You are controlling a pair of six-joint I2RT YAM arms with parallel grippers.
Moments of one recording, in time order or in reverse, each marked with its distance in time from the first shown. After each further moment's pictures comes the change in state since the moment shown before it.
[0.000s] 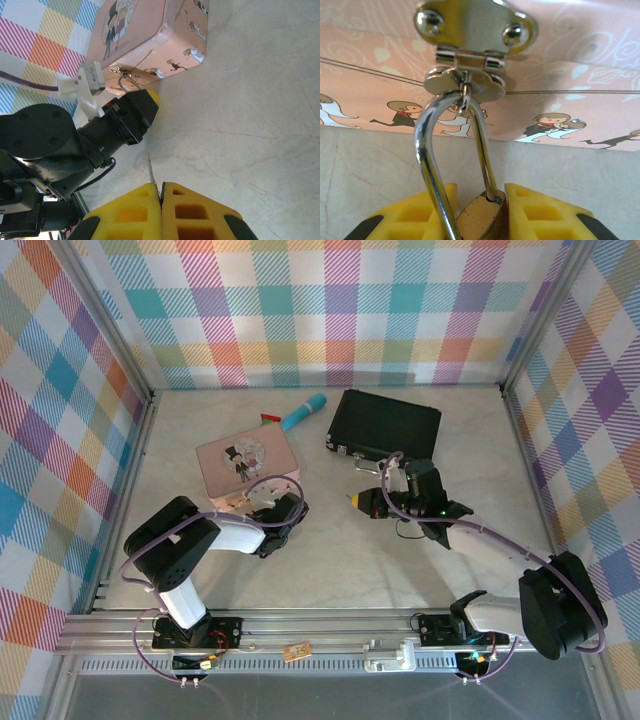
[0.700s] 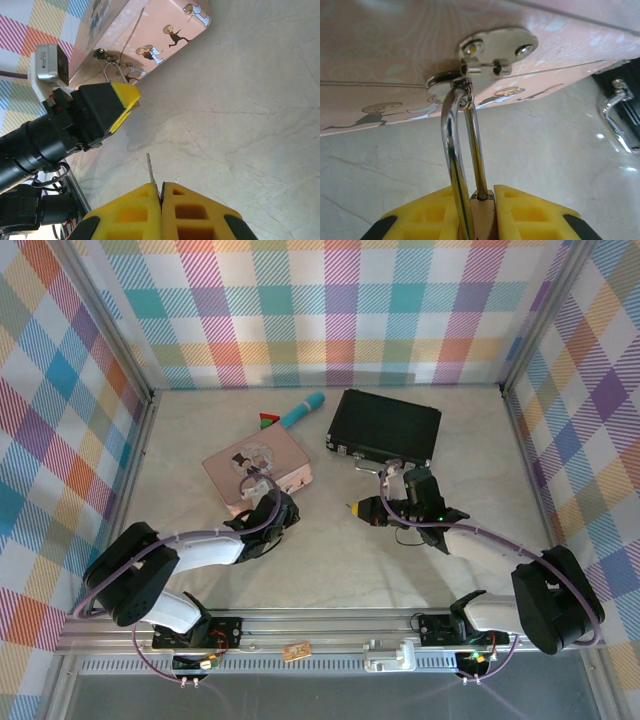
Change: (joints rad) left arm 0.007 -0.280 -0.101 0.061 0.410 -0.093; right arm 0.012 0.035 -0.072 0.077 -0.020 0.047
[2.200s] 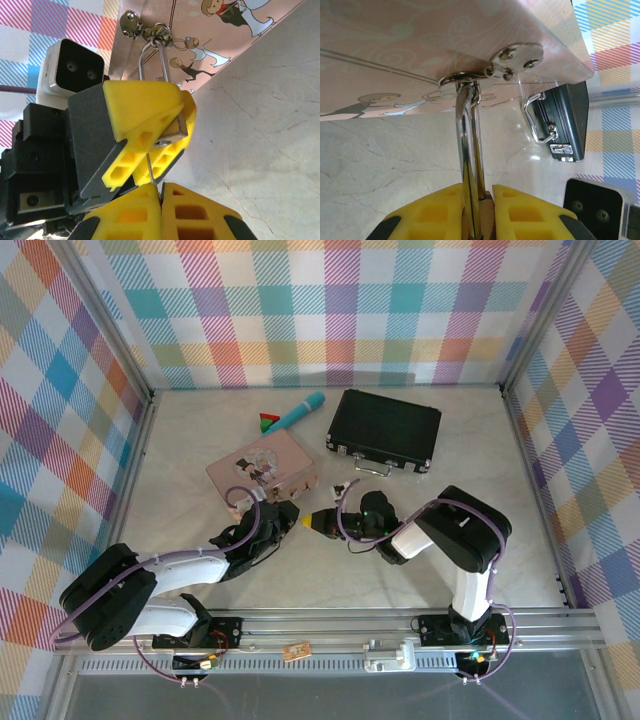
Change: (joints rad) left arm -0.036 -0.150 -0.150 0.216 0.082 -0.228; right arm 0.270 0.608 0.006 1.006 -0.015 0.520
